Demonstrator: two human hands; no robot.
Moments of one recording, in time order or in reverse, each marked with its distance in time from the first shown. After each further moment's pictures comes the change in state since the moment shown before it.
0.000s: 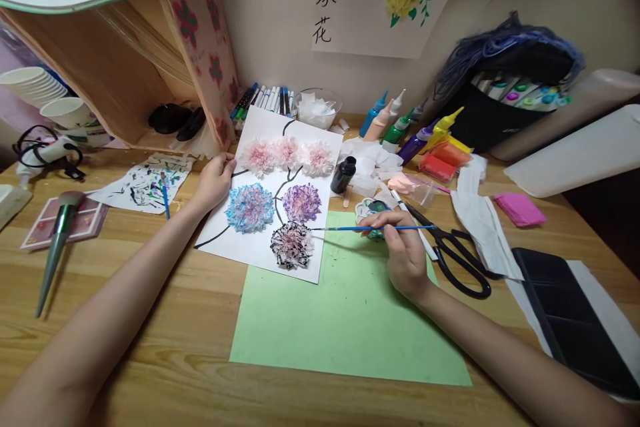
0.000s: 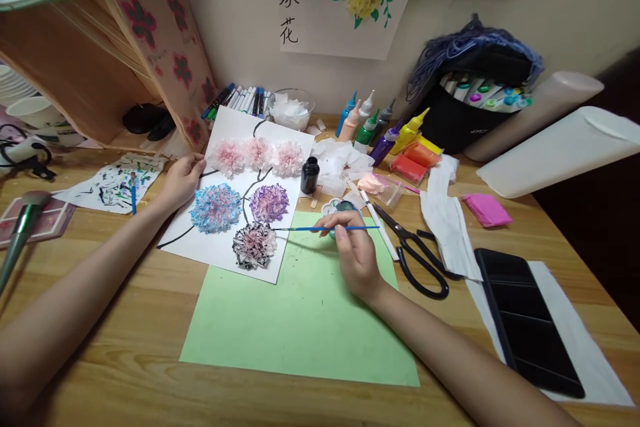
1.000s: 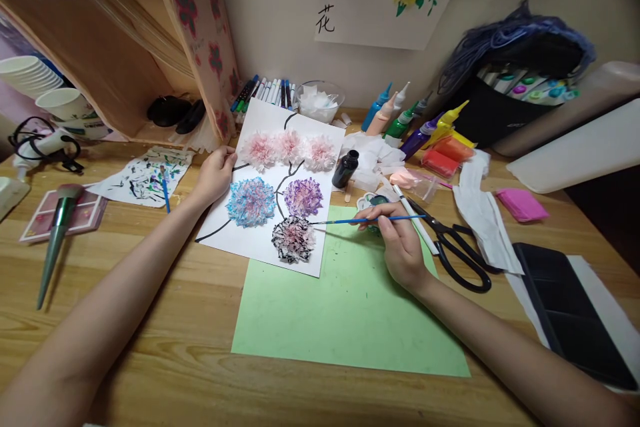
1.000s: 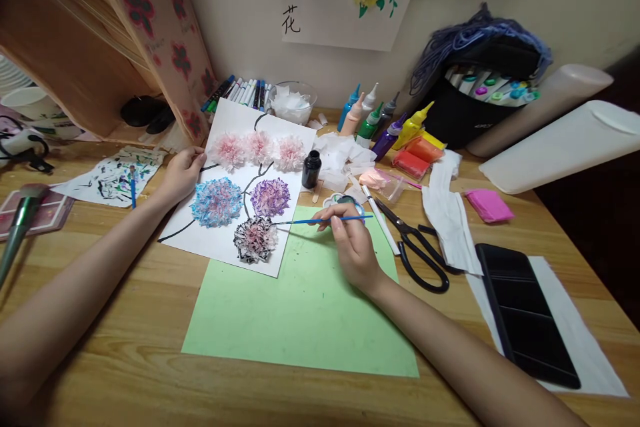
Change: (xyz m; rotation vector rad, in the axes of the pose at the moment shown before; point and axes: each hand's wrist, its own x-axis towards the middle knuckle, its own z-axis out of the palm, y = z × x) left_hand -0.001 0.003 0.000 0.021 0.024 0.025; right_hand 0.002 0.001 -0.001 -0.042 -0.073 0.081
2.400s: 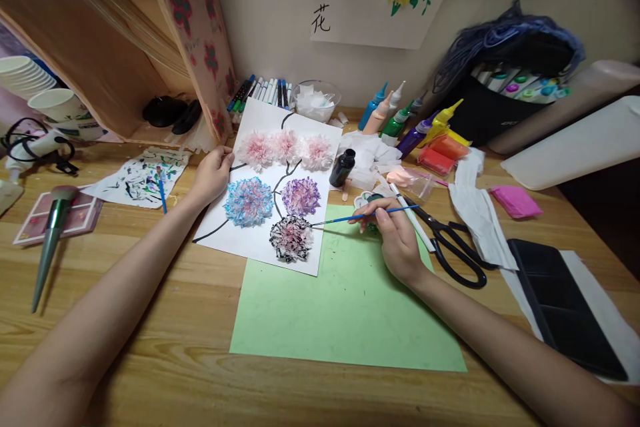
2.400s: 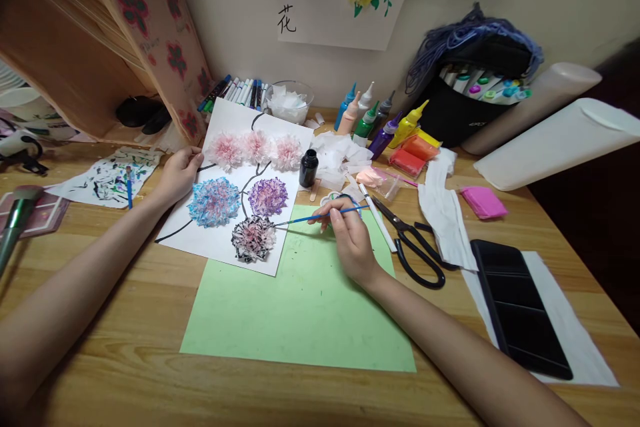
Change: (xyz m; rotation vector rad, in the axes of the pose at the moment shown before) left_hand 0.000 0.002 -0.001 0.021 -0.011 -0.012; right_hand 0.005 -0.002 0.003 0.068 0.043 0.064
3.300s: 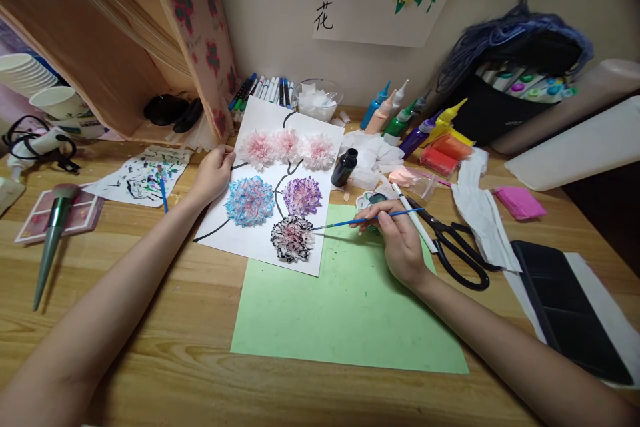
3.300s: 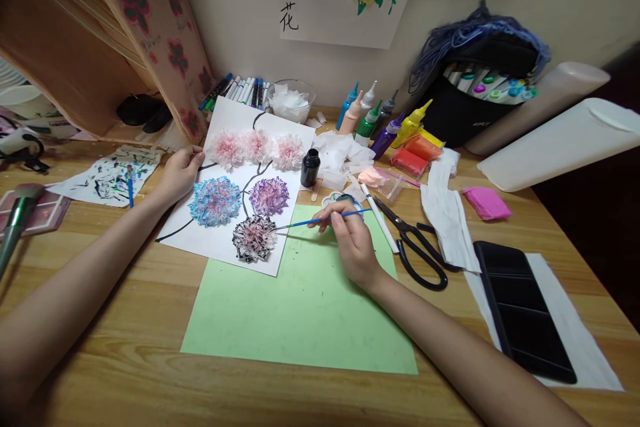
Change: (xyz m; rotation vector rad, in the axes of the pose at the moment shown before) left_hand 0.000 0.000 0.000 -0.002 0.003 -0.006; right_hand -0.002 0.000 -0.002 0.017 -0.028 -0.001
